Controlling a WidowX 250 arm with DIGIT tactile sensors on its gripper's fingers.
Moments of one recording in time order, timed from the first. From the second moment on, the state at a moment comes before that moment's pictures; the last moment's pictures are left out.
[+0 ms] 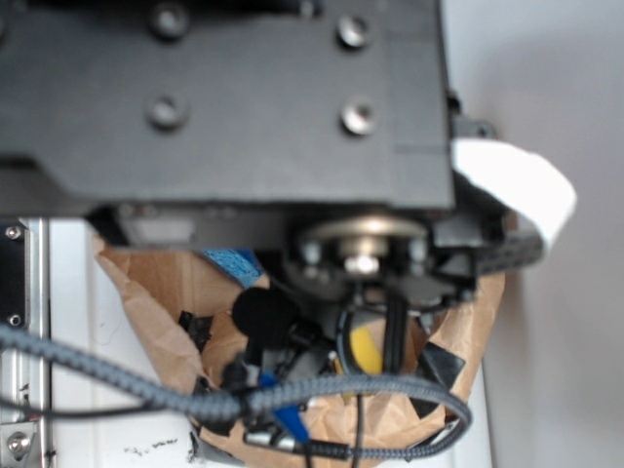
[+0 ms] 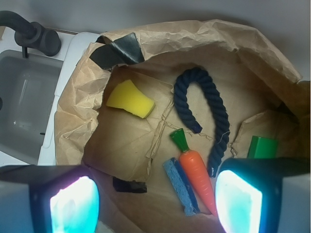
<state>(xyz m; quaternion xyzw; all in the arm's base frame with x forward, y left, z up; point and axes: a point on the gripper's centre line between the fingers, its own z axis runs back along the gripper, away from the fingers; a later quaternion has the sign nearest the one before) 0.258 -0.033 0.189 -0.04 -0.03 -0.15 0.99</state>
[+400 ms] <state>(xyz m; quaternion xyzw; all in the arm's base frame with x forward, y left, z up) 0.265 -0.013 0.174 -0.08 -0.05 -0.17 0.98</state>
